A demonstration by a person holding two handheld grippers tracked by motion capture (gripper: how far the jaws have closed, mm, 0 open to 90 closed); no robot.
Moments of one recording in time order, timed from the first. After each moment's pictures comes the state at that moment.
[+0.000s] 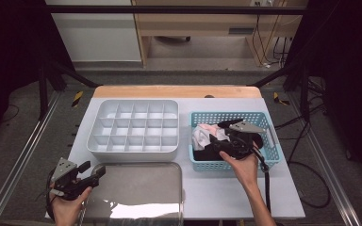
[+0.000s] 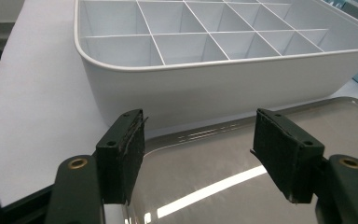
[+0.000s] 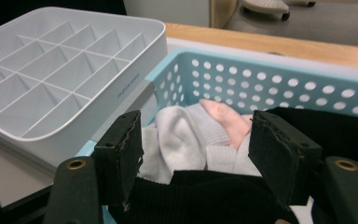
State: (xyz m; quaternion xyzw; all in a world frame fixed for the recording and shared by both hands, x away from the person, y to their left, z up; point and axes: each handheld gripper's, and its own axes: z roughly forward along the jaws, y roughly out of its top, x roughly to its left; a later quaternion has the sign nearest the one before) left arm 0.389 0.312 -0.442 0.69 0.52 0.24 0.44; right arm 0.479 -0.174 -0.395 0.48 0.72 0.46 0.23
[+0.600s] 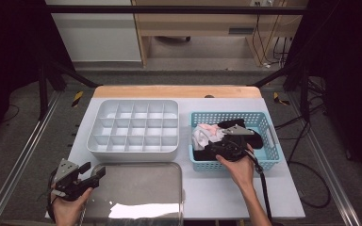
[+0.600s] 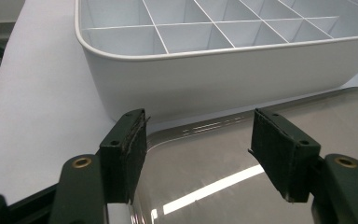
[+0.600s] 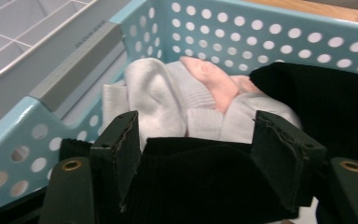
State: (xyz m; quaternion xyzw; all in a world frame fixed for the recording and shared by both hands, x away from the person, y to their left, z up) left arm 0.389 0.312 -0.447 0.70 0.52 0.25 0.43; right arm 0.490 -0.167 -0.425 0.50 0.74 0.38 0.24
